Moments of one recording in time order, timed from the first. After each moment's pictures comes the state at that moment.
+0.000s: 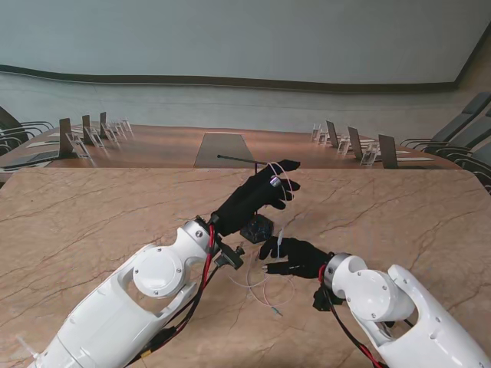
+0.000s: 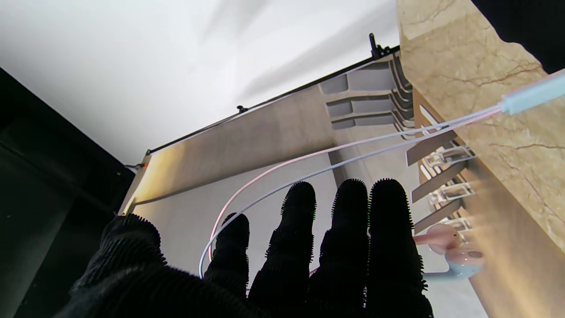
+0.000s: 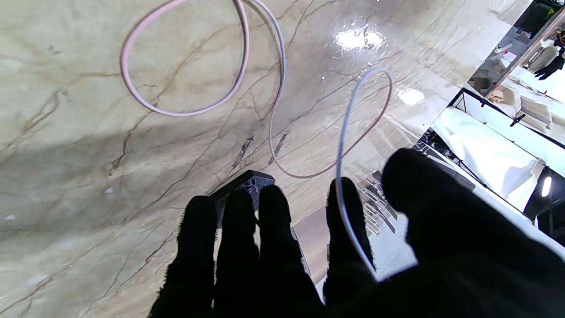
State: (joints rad) left arm 1.31 -1.19 -0.89 -1.67 -0.16 -0.23 -0.06; right arm -1.60 -1.03 1.19 -1.80 -0.45 0.13 0.45; left_hand 0.64 0.17 -0.02 -0.04 0.20 0.06 0.32 0.36 0.58 0.24 0.24 0.34 0.47 0.32 0.37 0.35 0.25 0.24 0.78 0.39; right_hand 0.52 -0.33 0.66 0.01 0.17 -0.14 0.96 0.45 0.24 0.15 0.76 0.36 0.18 0.05 0.60 0.41 0.01 -0.01 0.89 0.43
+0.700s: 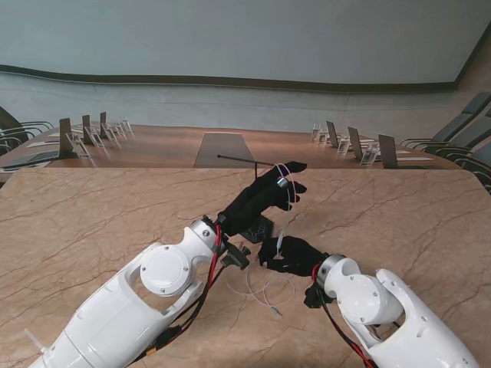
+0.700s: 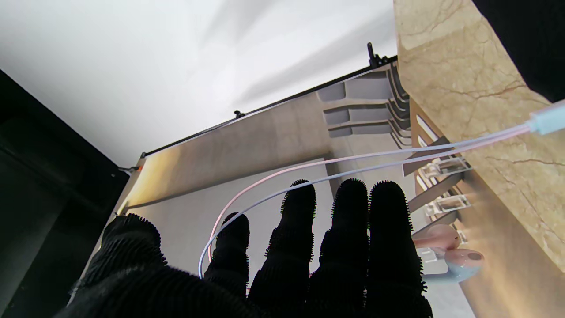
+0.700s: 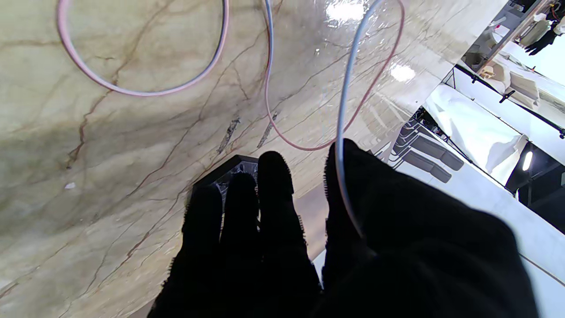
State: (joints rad) left arm 1.28 -1.20 -0.85 -1.65 -0.18 -0.21 -0.06; right arm -1.57 -1.05 1.14 -1.72 -0.42 0.08 0.30; left_hand 0.64 0.17 -0.02 -0.04 0.20 0.06 0.32 0.36 0.60 0.24 0.24 0.34 0.47 0.32 0.37 0.35 0.23 0.24 0.78 0.39; right_hand 0.75 -0.40 0.87 -0.04 0.58 -0.16 1.11 0.43 0.62 0.14 0.72 0.36 0.34 0.04 0.62 0.39 0.09 -0.05 0.98 0.40
